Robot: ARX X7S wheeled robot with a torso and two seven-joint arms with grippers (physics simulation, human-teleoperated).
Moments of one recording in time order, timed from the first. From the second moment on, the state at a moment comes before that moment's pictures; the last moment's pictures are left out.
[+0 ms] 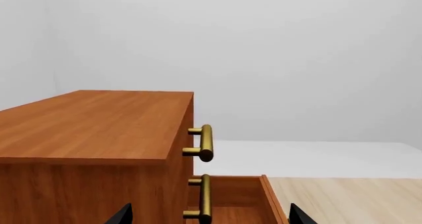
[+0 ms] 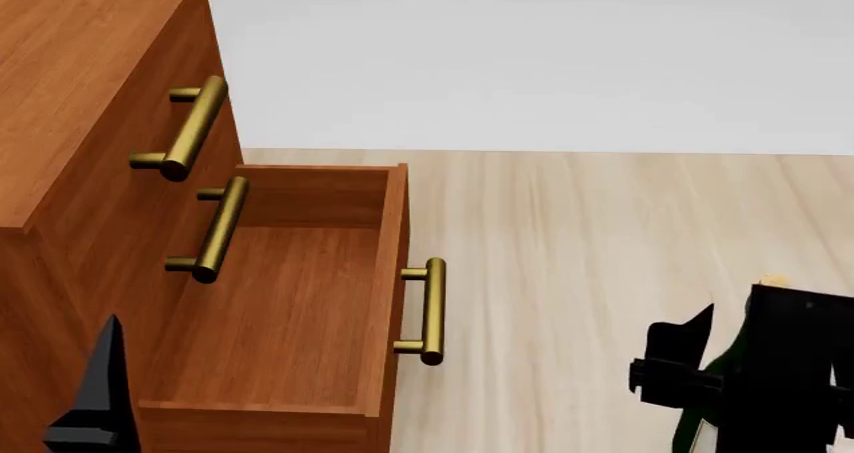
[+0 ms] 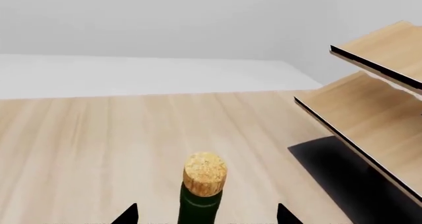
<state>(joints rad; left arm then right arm) -0.76 -0.97 1.13 0.95 -0.97 -0.14 -1.37 0.57 0.73 -0.55 -0.01 0.91 0.41 0.76</state>
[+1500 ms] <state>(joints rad) -0.75 -0.97 1.12 0.94 -0.97 -0.15 -1.37 0.77 0.74 -0.55 -0.12 0.99 0.55 0.77</state>
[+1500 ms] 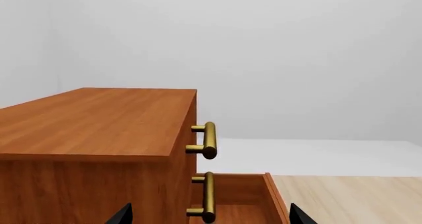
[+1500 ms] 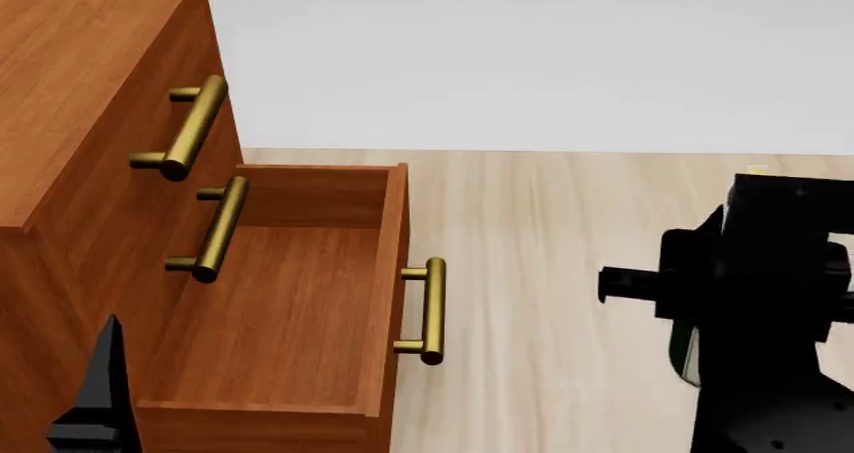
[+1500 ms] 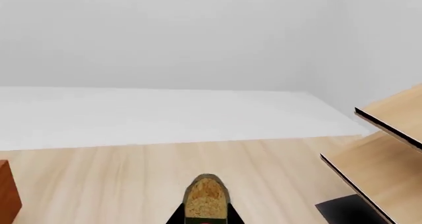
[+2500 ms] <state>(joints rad) -0.74 -0.98 1.11 0.95 -0.96 -0.15 -1.37 1.50 0.46 -0.62 0.00 1.31 1.03 0.76</state>
